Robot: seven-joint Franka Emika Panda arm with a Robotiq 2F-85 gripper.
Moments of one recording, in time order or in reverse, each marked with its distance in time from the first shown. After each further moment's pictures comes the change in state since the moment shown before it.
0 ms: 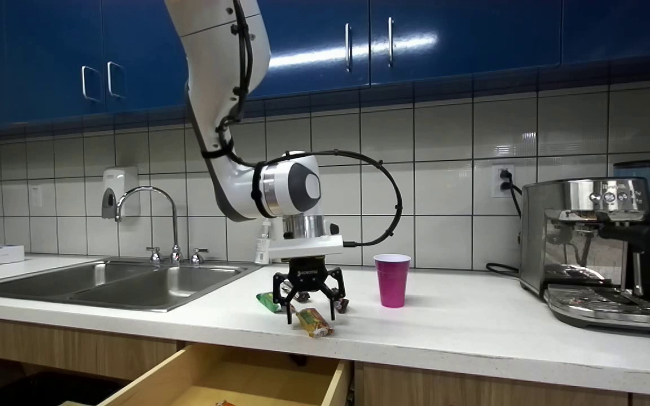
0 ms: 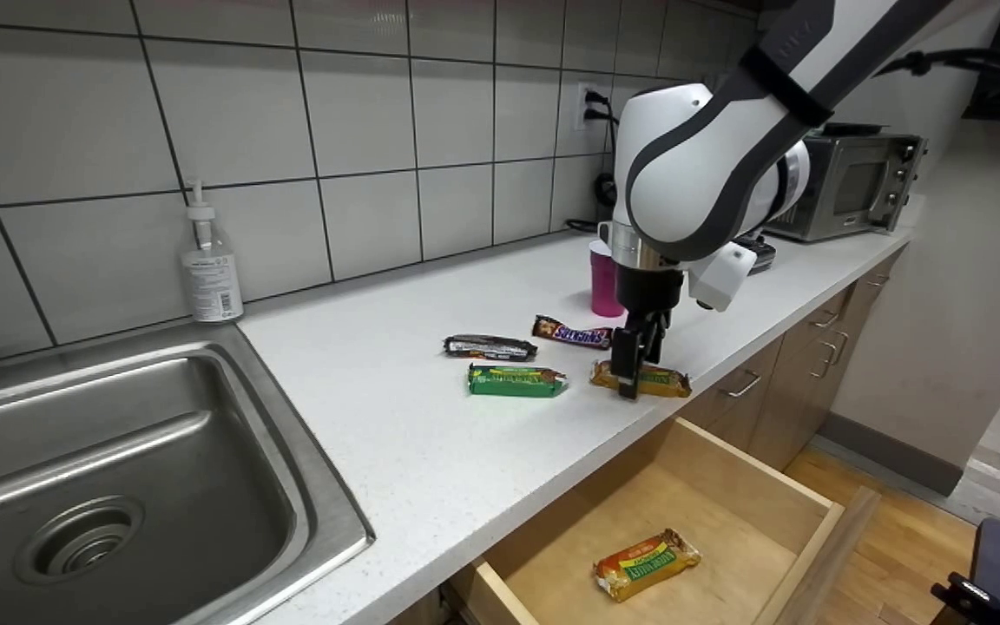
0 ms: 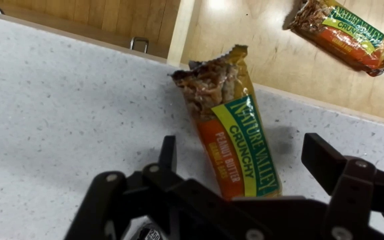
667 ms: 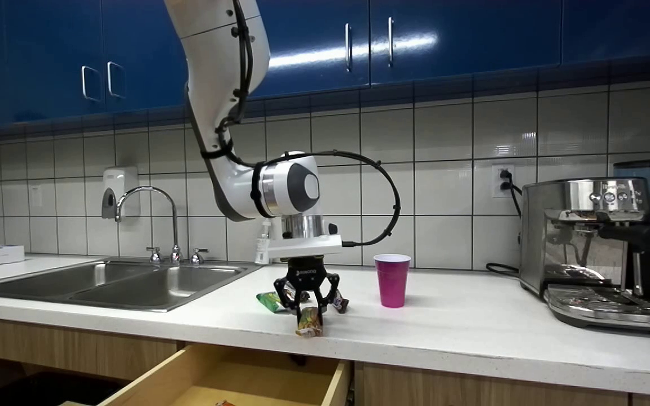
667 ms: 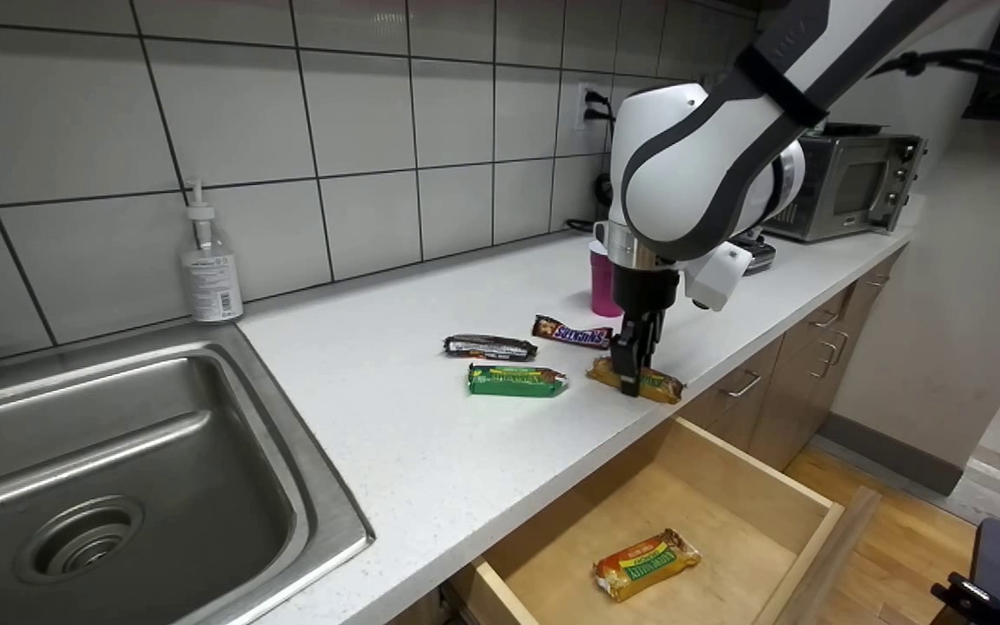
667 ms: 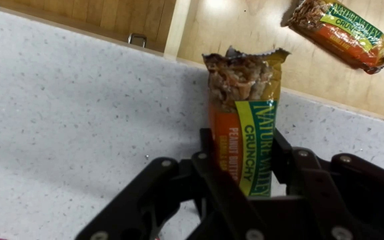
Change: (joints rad) arm -0.001 0.005 0.008 0.010 0.001 -0.003 -0.006
